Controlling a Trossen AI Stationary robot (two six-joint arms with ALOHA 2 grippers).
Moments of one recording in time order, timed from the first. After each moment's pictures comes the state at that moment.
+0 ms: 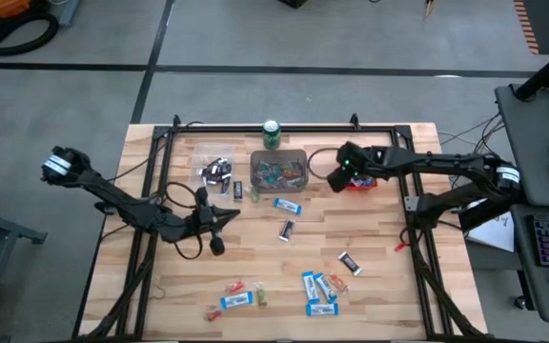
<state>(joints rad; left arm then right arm) -0.47 1.13 0.33 0.63 -0.83 -0.06 -0.37 1.30 0.81 -0.58 0.23 0.51</state>
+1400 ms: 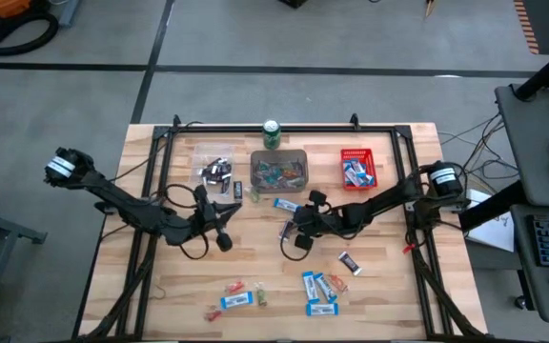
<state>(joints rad) -0.47 1.19 0.41 0.64 -0.98 -0.04 0.16 1.83 0.82 0.18 0.45 0.23</state>
